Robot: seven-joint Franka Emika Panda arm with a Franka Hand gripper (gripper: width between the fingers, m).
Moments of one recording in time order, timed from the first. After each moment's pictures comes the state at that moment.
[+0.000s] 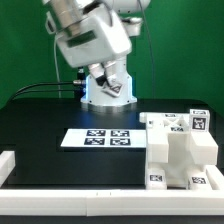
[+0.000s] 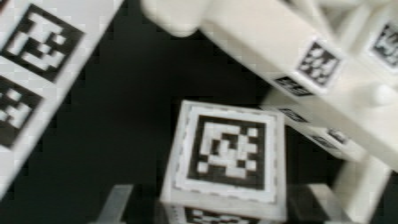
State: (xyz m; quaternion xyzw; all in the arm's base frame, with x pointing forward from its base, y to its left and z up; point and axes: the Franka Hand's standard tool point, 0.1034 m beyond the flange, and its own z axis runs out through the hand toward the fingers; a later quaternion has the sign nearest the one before) arm 0.469 -0.032 0.152 -0.84 0.52 0.03 0.15
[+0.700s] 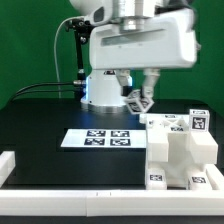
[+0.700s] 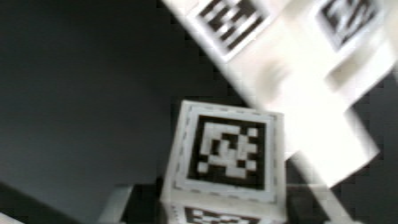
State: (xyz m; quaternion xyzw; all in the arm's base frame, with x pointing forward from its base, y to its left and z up) arm 0.534 0.031 0.148 -0.93 0.35 -0.11 0.02
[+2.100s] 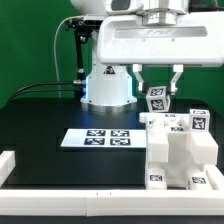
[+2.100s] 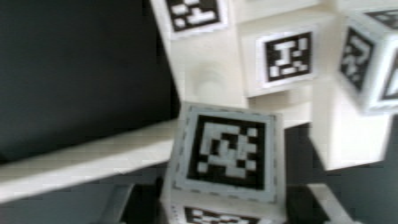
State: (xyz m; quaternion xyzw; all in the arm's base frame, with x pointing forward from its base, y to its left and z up) arm 0.545 0.056 0.156 -0.98 0.12 -0.17 -0.01
